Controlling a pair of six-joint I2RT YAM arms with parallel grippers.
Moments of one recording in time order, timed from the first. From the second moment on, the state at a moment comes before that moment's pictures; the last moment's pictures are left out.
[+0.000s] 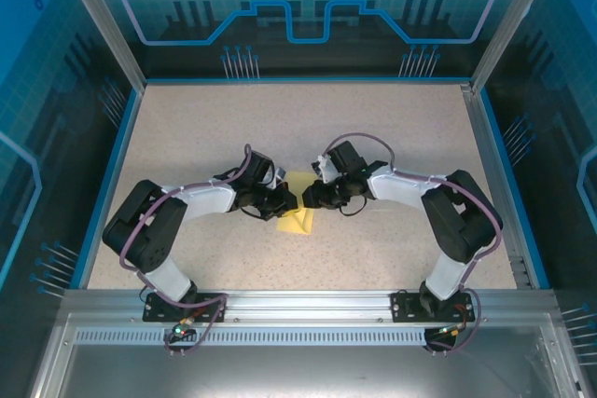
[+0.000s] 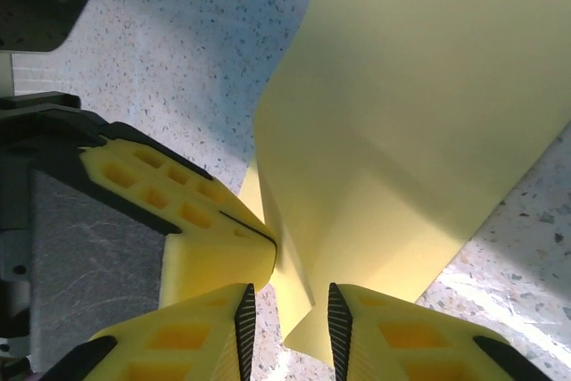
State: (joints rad) left arm -0.49 1.65 0.78 -0.11 0.62 -0.93; right arm 0.60 1.74 0.98 -0.28 -0.58 0.53
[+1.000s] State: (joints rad) left arm -0.49 1.67 0.79 -0.09 0.62 -0.93; right arm 0.62 1.79 0.98 -0.28 -0.45 0.52
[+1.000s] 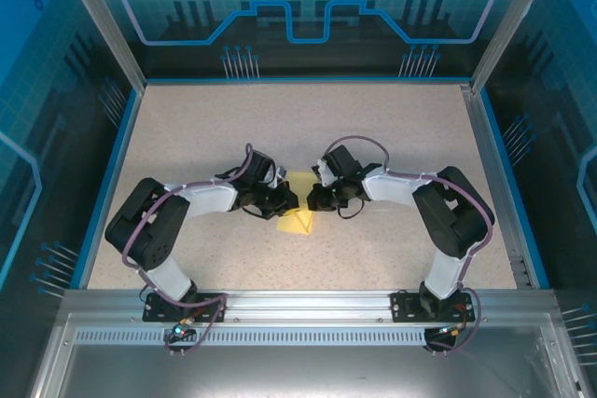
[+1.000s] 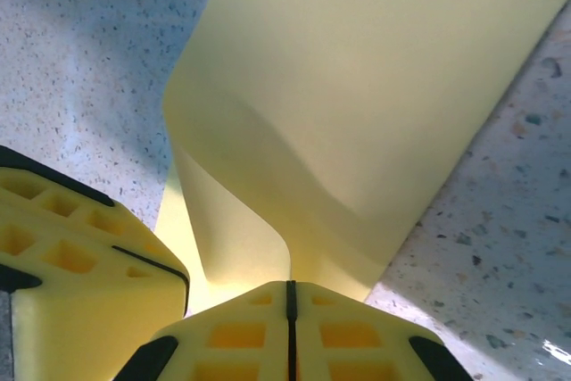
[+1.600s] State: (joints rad) left arm -0.49 1.74 0.84 -0.07 0.62 -0.93; right arm 0.62 1.83 1.02 -0.31 -0.39 0.50
